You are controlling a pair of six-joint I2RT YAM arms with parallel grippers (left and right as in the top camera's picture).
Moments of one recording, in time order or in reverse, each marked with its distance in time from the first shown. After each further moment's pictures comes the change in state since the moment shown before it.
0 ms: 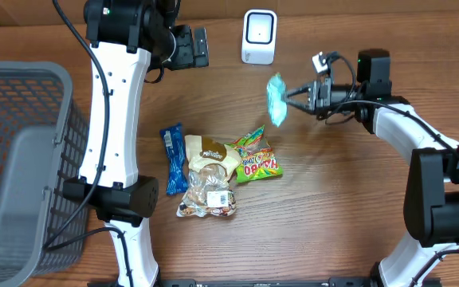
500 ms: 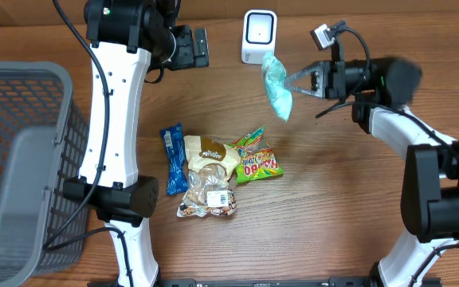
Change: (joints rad) left arm 0.000 0.000 -0.001 0.000 0.002 0.000; right arm 0.014 0.029 0.001 1.476 -0.188 1.068
